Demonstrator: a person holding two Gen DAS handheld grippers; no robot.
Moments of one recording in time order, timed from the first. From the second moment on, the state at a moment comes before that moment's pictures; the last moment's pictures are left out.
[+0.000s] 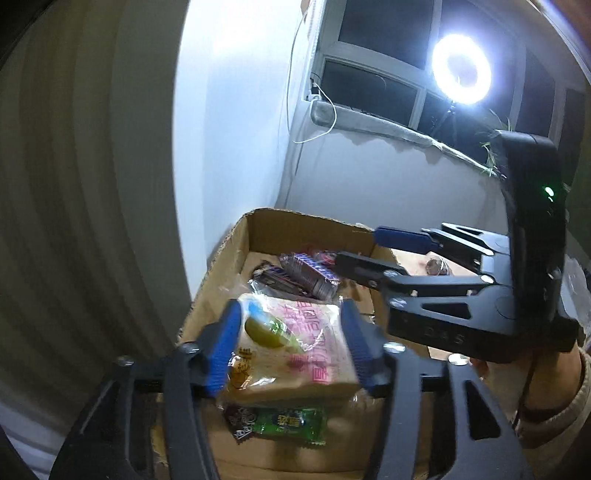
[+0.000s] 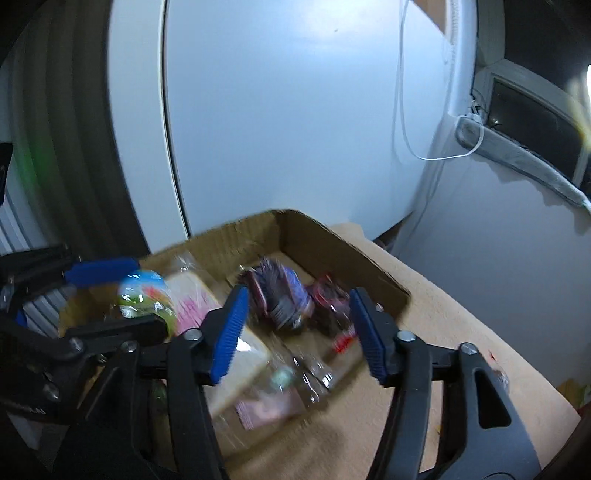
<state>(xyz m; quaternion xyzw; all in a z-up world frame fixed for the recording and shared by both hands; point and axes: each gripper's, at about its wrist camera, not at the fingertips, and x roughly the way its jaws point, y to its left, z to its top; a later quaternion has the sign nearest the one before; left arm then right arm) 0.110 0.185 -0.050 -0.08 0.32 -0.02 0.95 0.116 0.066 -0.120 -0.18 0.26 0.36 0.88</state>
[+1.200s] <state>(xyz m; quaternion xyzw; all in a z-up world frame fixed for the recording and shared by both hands) 0.017 0.151 0.013 -0.02 0.25 -0.01 0.97 0.017 -0.008 -0.078 -0.15 0.22 0.31 0.91</state>
